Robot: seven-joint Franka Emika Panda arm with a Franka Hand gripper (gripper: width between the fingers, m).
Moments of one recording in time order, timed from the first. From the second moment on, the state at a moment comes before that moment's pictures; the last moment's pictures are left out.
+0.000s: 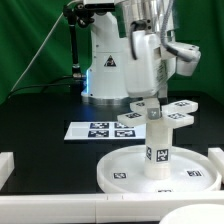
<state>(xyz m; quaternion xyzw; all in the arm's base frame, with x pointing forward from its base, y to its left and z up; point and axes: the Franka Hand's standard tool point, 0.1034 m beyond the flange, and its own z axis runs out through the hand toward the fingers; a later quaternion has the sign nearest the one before) 0.563 0.038 0.109 -0.54 0.84 0.03 0.07</state>
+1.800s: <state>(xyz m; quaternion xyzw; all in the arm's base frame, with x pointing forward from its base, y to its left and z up) 0.574 0.050 0.136 -0.83 0.54 0.03 0.09</state>
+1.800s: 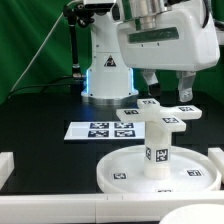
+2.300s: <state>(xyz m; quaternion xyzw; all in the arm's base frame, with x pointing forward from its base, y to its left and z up) 0.573 0.046 0.134 -0.95 0.29 0.00 0.08</state>
